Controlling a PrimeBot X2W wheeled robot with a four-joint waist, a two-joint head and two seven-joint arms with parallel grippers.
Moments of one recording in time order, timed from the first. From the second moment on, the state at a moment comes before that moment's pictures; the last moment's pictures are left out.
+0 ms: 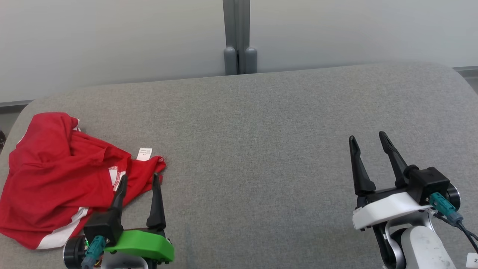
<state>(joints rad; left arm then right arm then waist) -0.01 0.09 -0.20 0.10 -0.31 0.09 -0.18 -0.09 -0.05 0.03 0.06 0.12 0.13 -0.18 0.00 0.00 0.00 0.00</state>
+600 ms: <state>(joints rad) 0.00 0.08 -0.20 0.08 -0.26 0.08 -0.22 -0.08 -0.05 0.03 0.10 0.14 0.13 -0.22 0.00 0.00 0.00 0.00</state>
